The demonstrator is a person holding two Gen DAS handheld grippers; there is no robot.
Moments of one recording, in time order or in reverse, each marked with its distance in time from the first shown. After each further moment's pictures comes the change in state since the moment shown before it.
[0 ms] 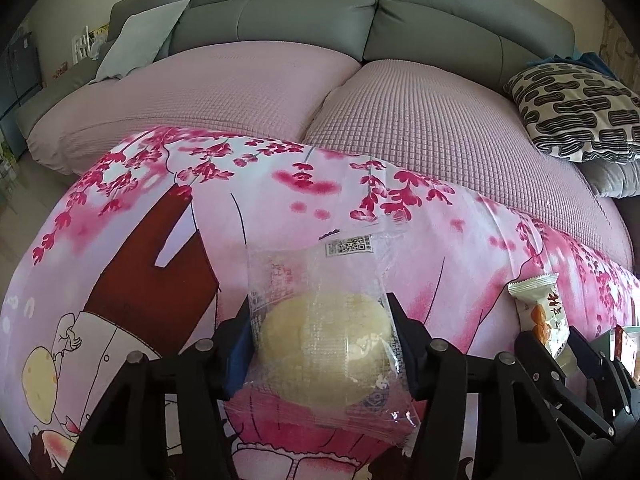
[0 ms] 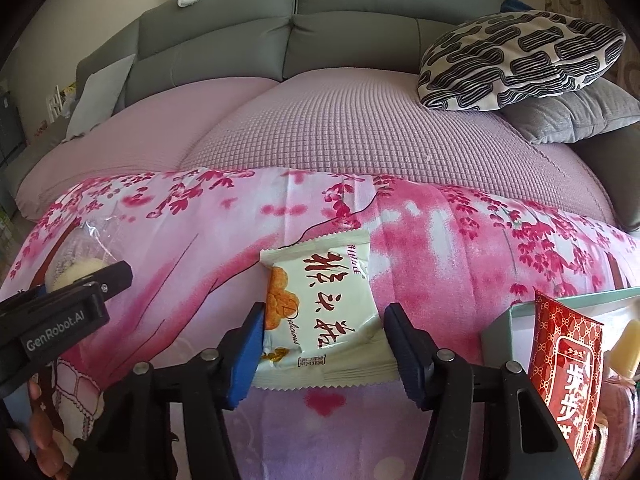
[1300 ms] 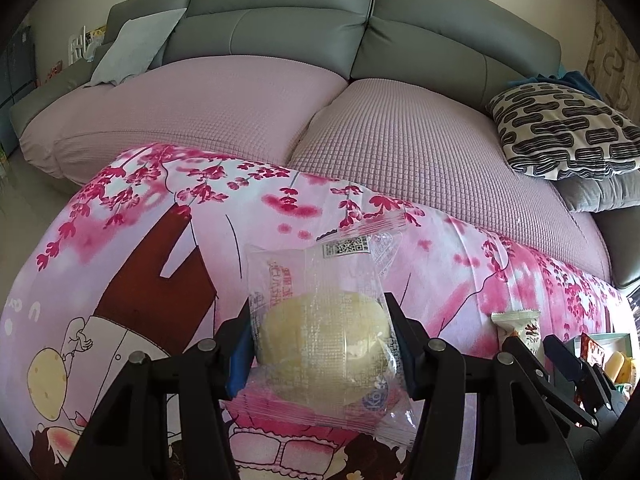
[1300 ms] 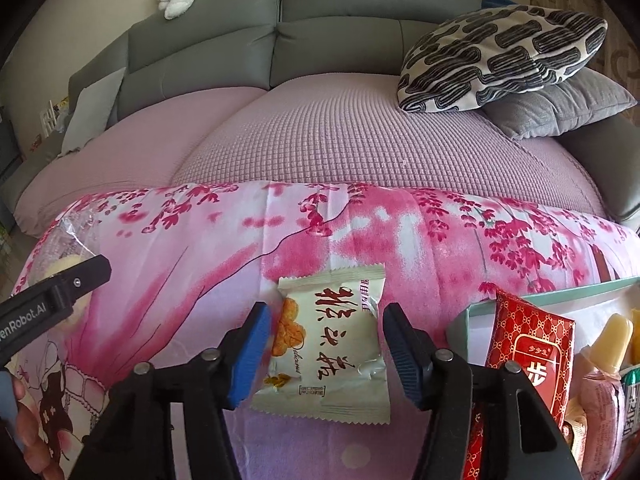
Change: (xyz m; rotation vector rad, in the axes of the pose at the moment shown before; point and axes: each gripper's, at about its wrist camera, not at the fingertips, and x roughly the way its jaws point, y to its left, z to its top) left arm -0.027 -0.001 0.006 -0.014 -0.042 -0.062; right arm -0.015 -0.019 0.004 0.051 -0.004 -0.004
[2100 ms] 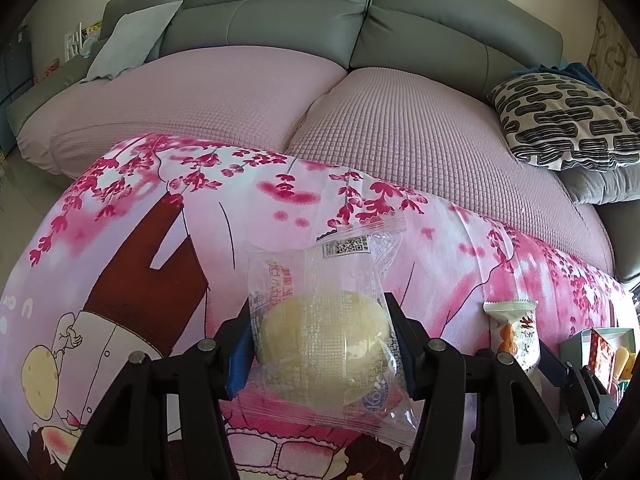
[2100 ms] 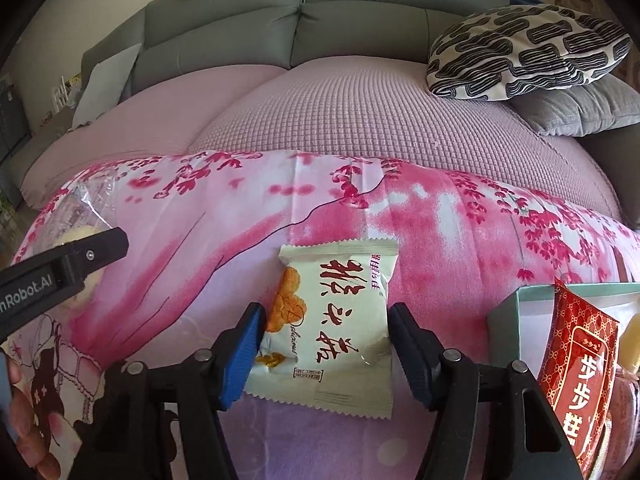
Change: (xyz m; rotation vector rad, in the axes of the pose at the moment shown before) left arm 0.010 -0.002 -0.002 0.004 0.036 0.005; right arm 0.012 0.021 -0.011 -0.074 0.045 0.028
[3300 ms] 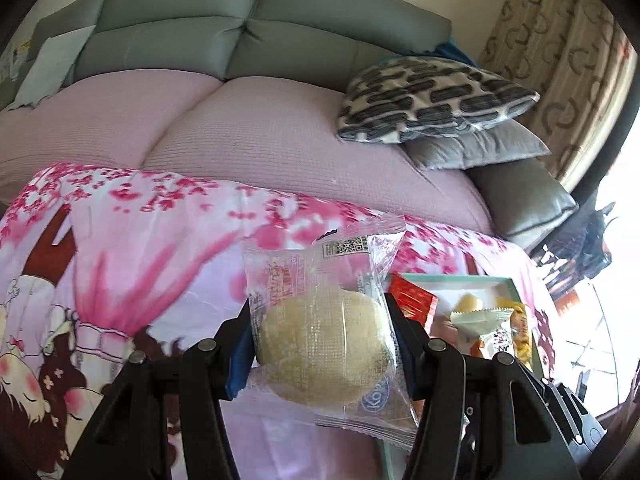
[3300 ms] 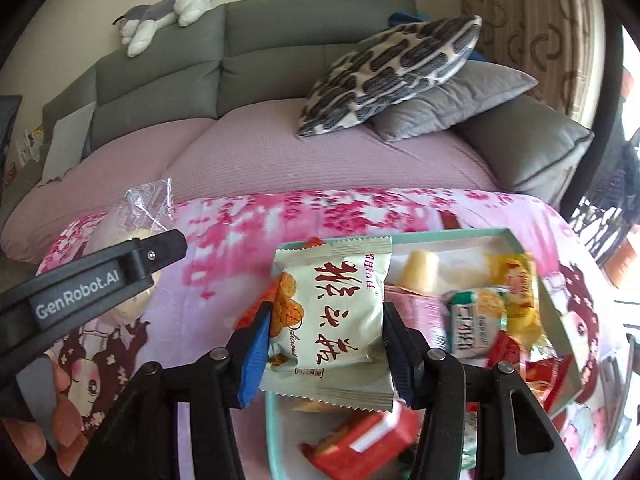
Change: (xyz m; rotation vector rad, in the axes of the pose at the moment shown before) left arm -0.105 -0.145 -0.050 0.144 0.012 -0.336; right arm -0.163 -0.110 -0.050 0.179 -0.074 -0.175
